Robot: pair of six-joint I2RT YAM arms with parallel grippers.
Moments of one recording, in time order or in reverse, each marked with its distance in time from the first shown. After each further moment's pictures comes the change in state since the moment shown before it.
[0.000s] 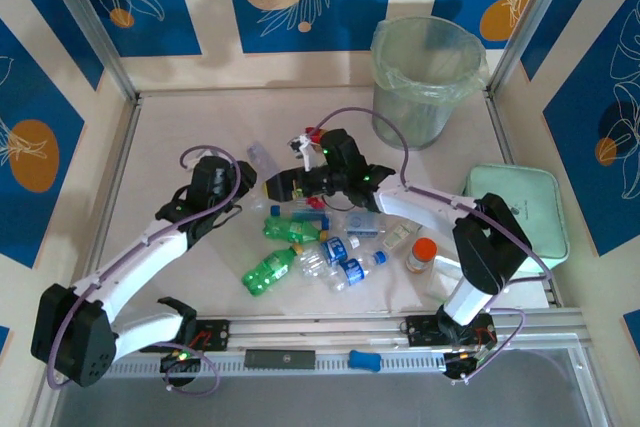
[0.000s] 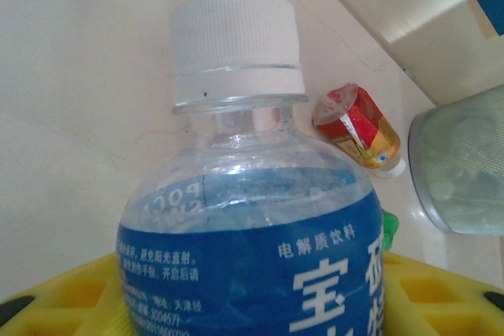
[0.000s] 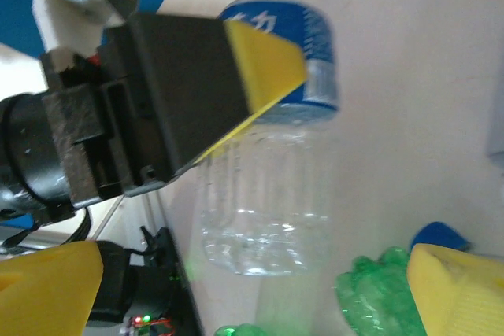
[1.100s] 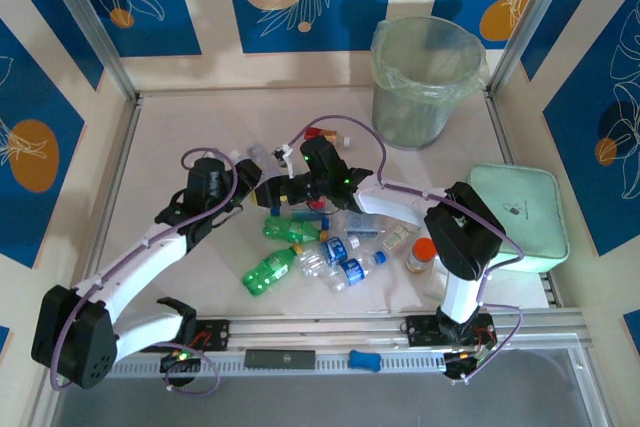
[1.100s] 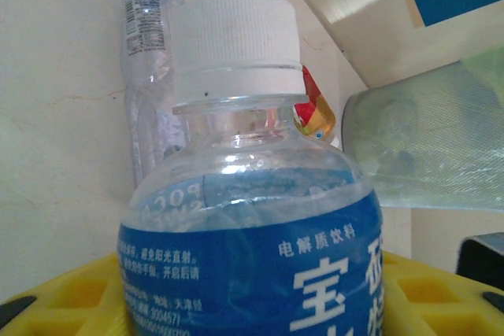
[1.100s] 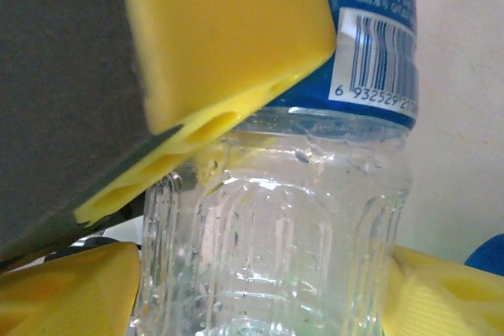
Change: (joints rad) left arm 0.025 -0.014 -0.057 0.145 0.168 -0.097; right arm 0.048 0.143 0.062 0.037 -0.023 0.048
